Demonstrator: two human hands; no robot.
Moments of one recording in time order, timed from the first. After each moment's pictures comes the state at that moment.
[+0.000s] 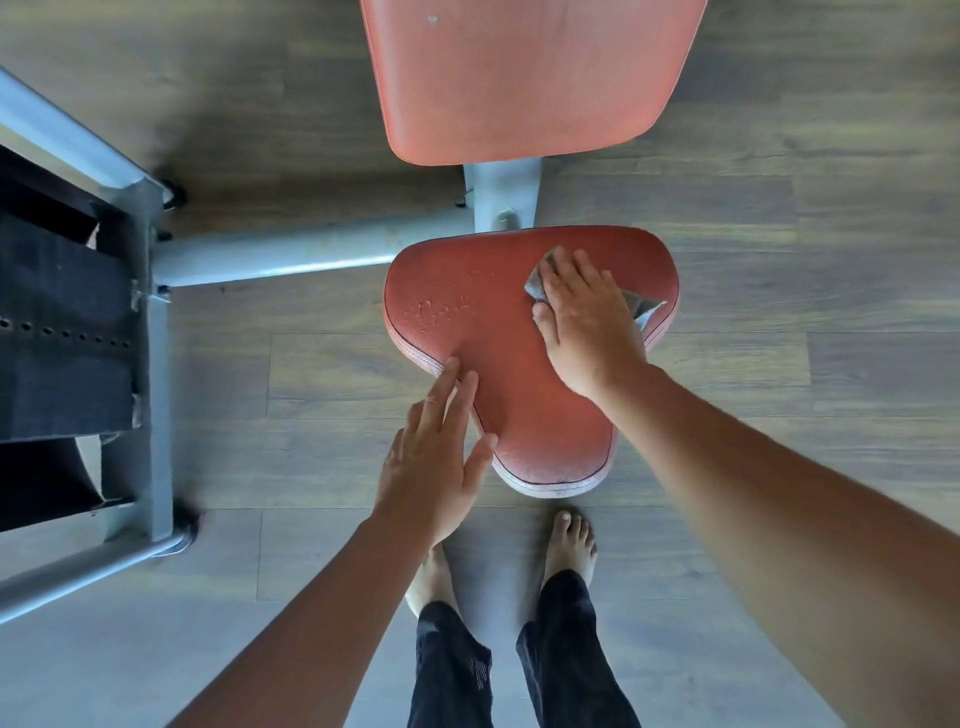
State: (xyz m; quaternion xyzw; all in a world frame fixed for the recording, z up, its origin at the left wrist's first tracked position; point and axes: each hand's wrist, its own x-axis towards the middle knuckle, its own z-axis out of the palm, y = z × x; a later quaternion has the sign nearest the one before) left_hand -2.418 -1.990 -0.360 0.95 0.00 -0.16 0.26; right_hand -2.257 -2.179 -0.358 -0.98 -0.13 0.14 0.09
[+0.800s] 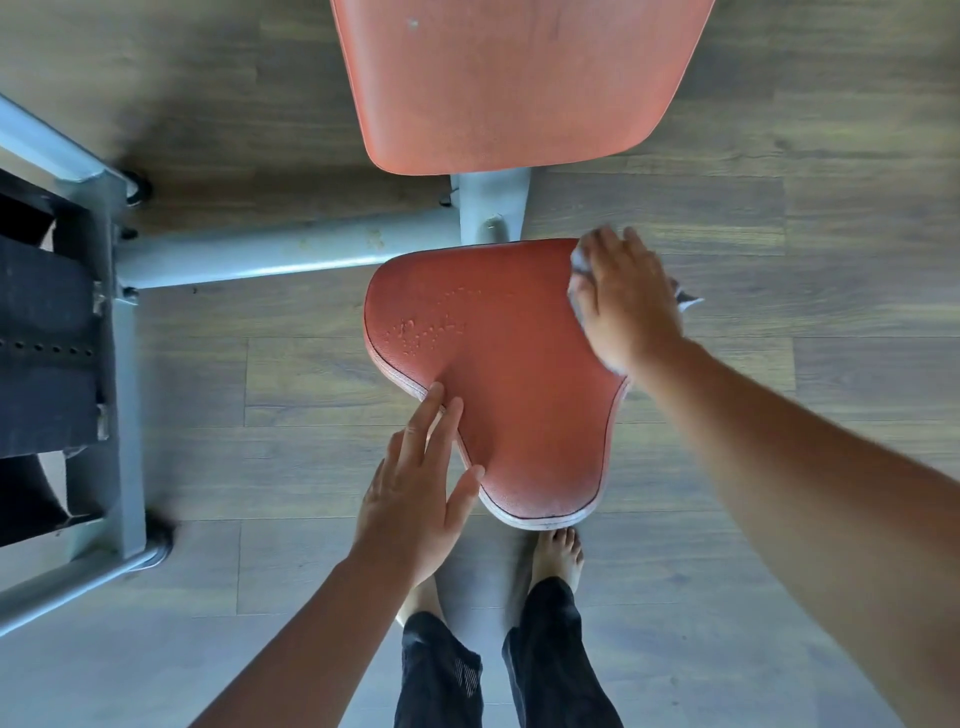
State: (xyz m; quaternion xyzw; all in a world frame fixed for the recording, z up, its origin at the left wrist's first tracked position) left_hand -2.418 -1.989 -0.360 0.95 0.00 -0.16 0.28; right_hand -2.203 -2.219 -0.363 -0.99 -0.12 0.11 0.05
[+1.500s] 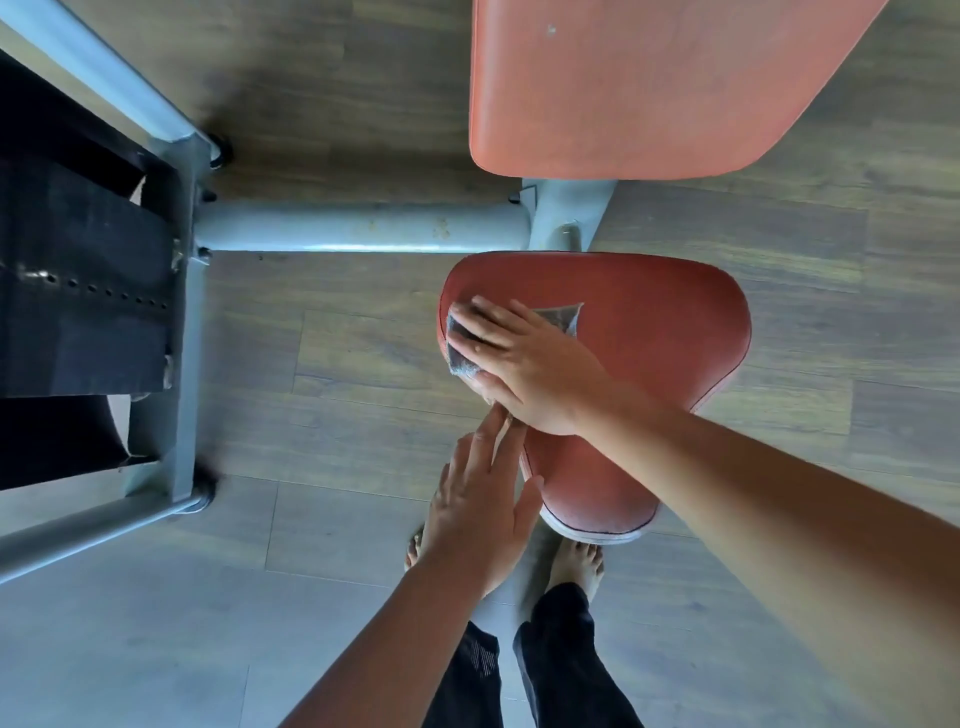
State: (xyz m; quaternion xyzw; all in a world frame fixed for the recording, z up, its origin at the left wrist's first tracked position) left_hand -2.424 -2.004 -0.343 0.93 0.07 -0.19 0.30; right_hand -2.250 -2.099 -0.361 -0.84 -0.50 0.19 0.08
